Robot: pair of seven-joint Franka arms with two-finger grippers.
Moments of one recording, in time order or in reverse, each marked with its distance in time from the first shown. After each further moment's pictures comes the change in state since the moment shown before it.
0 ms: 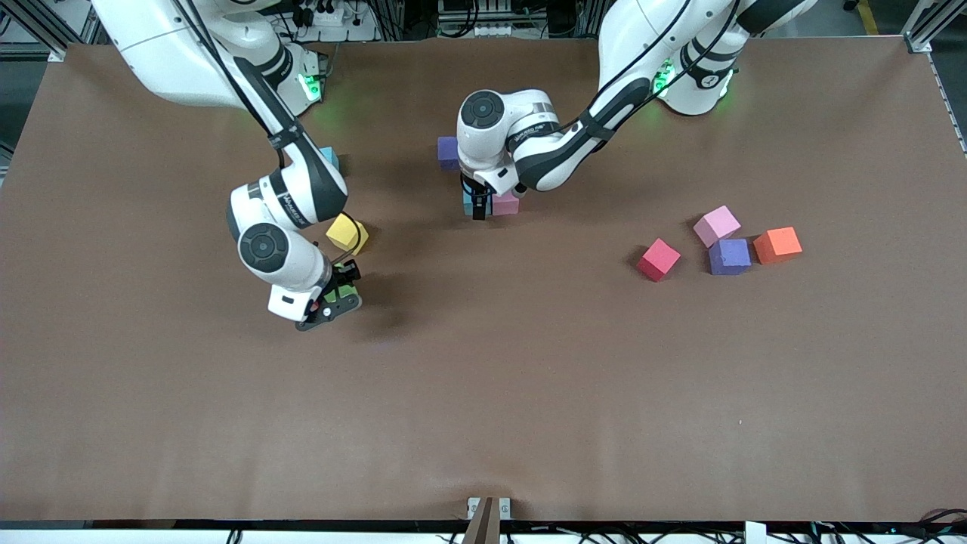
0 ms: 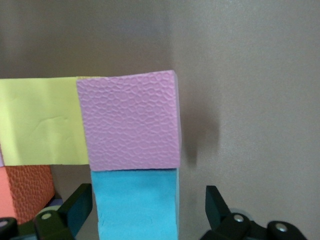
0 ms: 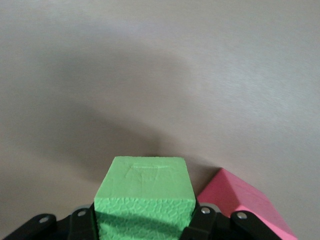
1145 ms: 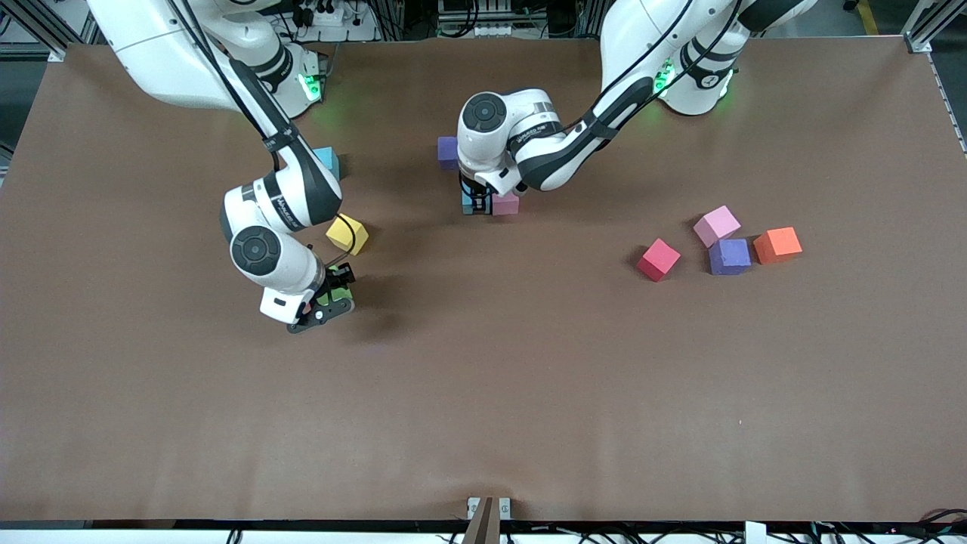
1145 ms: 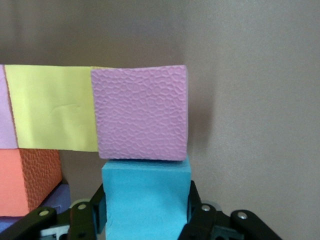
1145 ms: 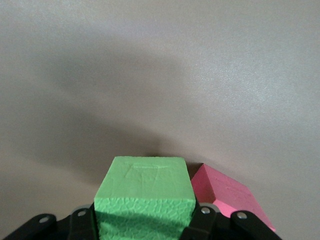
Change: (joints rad) left arm 0.003 -0.006 0.000 0.005 -0.073 0.001 0.000; right arm -0.017 0.001 -0.024 0.001 0.000 0.001 0.040
